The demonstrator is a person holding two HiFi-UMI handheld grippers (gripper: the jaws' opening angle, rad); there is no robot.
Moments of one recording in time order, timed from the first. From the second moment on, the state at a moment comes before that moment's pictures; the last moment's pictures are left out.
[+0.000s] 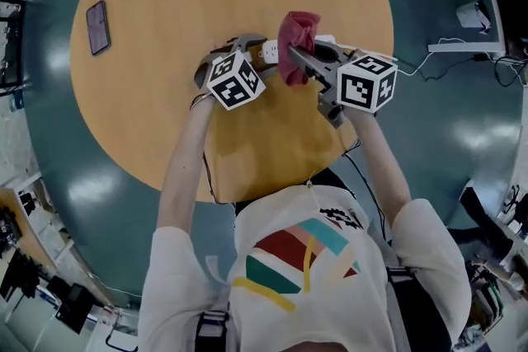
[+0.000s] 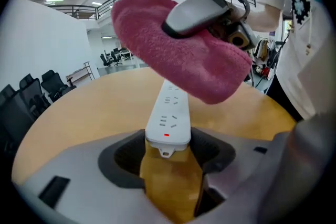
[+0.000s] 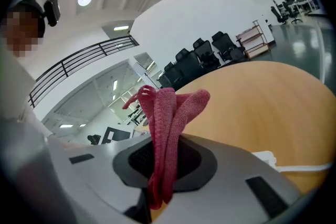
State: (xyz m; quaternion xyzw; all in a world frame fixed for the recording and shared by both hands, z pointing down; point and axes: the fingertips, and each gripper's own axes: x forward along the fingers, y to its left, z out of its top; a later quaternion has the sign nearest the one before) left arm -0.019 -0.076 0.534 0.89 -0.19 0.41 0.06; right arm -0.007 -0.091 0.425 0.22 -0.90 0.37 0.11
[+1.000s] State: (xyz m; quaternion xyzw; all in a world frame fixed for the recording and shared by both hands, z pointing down) left arm -0.028 -0.080 0.536 0.90 -0.19 0.39 0.06; right arm -0.031 -0.104 0.507 0.23 -0.86 0.25 0.38
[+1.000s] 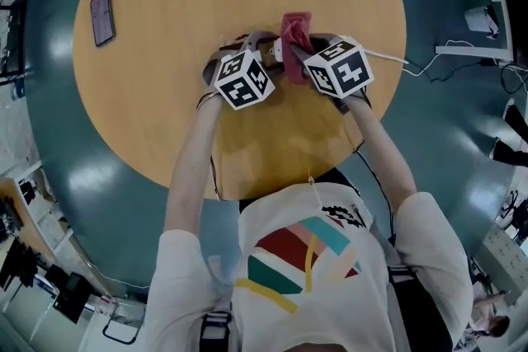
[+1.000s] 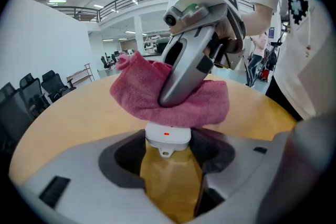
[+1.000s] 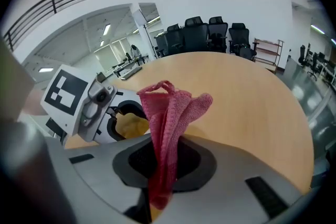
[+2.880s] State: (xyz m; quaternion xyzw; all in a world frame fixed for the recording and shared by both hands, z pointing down) left arm -0.035 -0.094 0.488 0.88 -0.32 0.32 0.11; right arm -0.047 -0.150 0.480 -0.12 -0.86 -0.03 0.49
